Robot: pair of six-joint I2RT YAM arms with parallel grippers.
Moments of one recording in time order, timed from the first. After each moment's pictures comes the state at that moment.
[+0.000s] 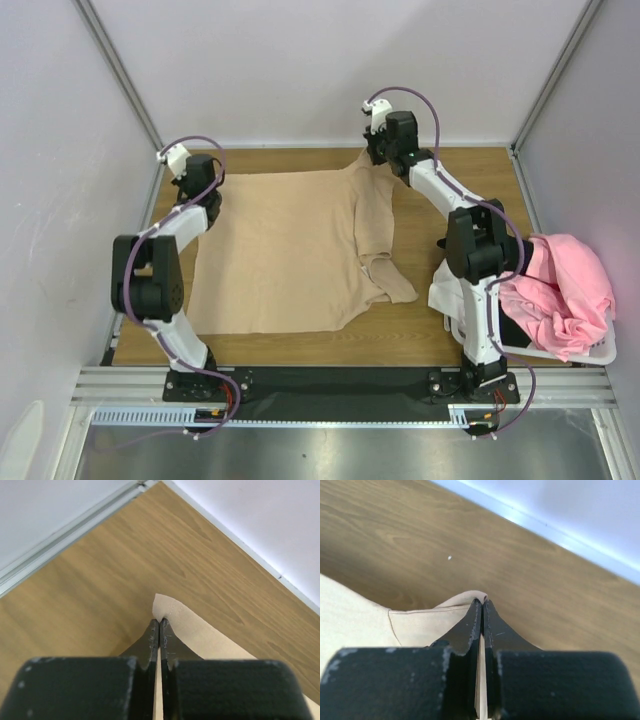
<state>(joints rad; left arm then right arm) -0.02 1.71 1.09 0.19 -0.59 -0.52 0.33 2.18 1.87 -0.11 -0.09 -0.12</state>
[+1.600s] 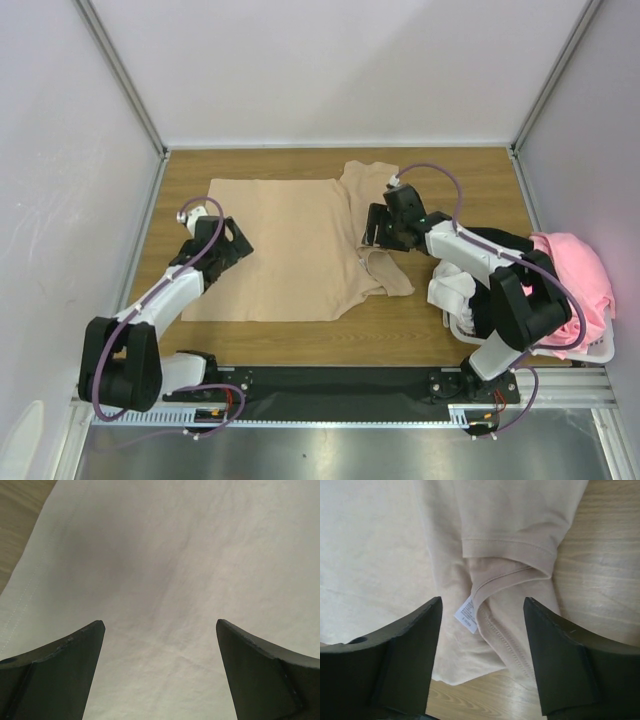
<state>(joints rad) -0.16 1.24 0.65 -0.21 -0.24 -0.65 0.49 1.62 1.09 -0.33 0.00 0.57</state>
